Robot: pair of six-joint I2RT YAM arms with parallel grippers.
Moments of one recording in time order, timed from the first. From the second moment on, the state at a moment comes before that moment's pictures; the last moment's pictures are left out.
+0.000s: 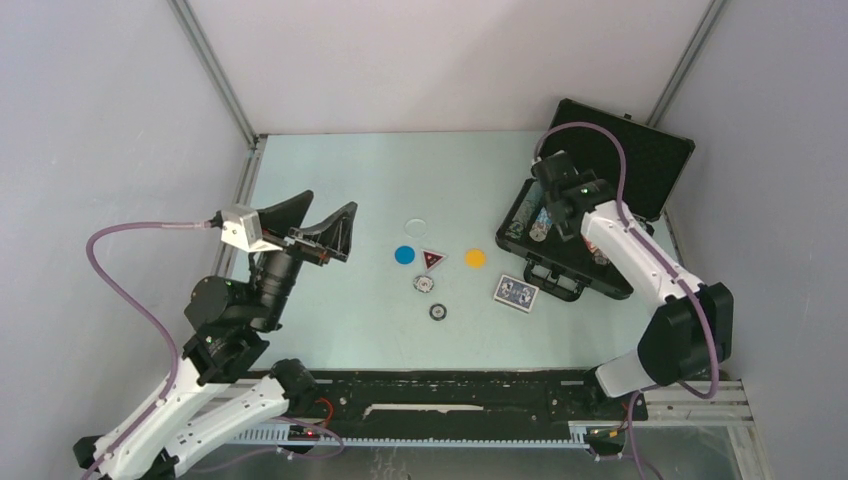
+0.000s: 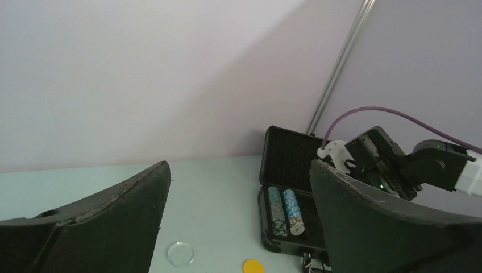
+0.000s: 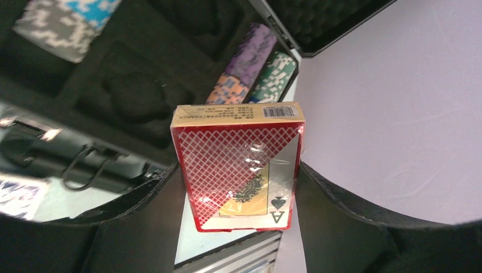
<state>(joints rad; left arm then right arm) -0.81 0.51 0.83 0.08 -0.38 -0.15 0.38 1.47 1.29 -0.89 0.69 -0.16</state>
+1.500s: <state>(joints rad) -1.07 0.58 0.80 0.11 -0.67 0.02 0.07 1.88 1.45 -0.73 0.15 -0.96</state>
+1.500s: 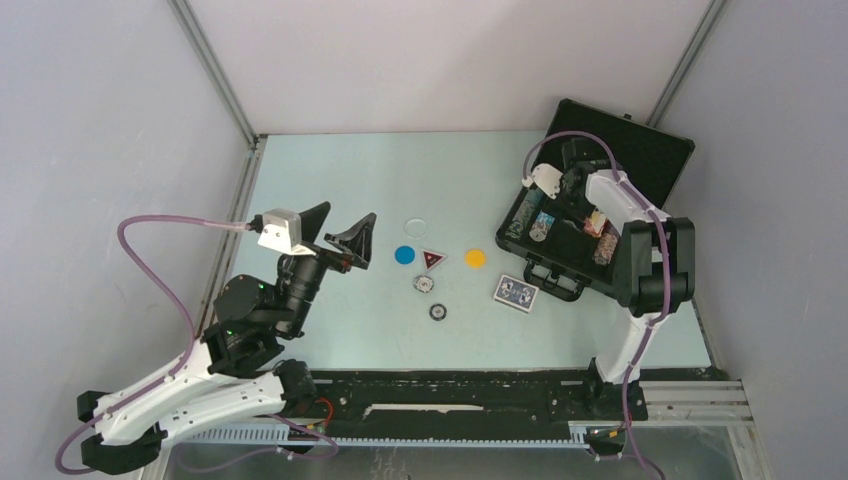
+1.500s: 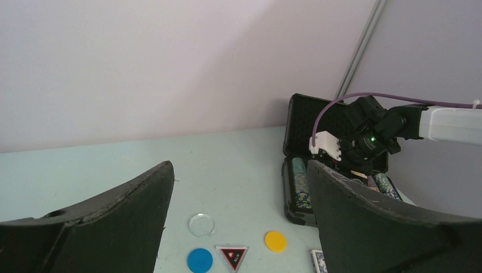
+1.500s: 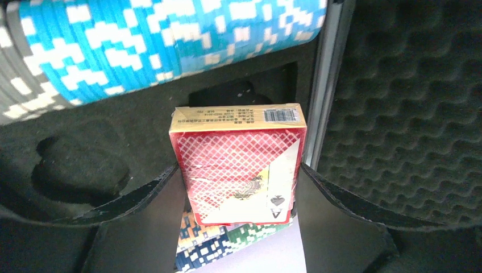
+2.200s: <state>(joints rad) -1.07 0.58 0.80 0.13 -0.66 0.04 0.04 1.92 1.49 -0.71 0.08 -1.00</state>
